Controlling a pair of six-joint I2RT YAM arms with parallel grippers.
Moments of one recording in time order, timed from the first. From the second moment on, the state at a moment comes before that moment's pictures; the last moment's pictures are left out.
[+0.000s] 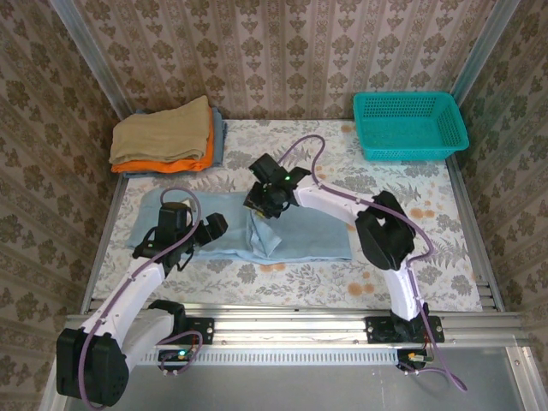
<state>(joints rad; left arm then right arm) -0.27 0.90 0.51 -0.40 0.20 -0.63 0.76 2.09 1.68 -0.58 -0.20 1.20</state>
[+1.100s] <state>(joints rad) -0.44 1.80 1.07 -0.36 0.17 -0.41 0.29 1.52 0.99 -0.59 -0.34 0.77</state>
